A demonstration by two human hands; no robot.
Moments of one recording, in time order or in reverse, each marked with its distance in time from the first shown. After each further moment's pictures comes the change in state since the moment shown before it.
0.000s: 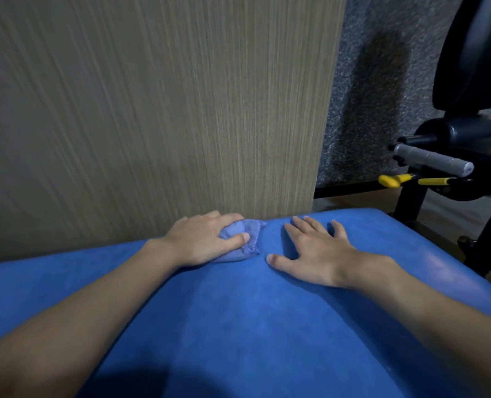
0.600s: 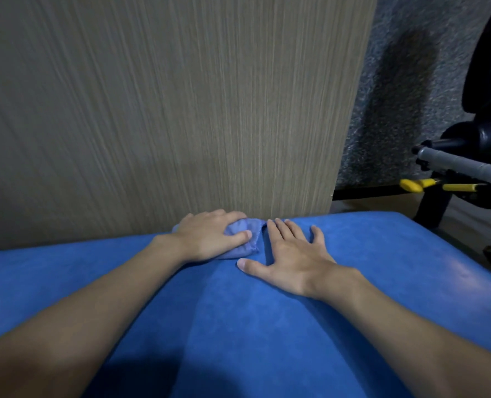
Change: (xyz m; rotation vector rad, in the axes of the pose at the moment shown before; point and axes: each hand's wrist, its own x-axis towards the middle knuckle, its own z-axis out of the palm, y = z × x) left_hand -0.012 -0.017 -0.004 0.035 0.017 -0.054; right_hand 0.009 -0.055 0.016 0.080 0.011 -0.077
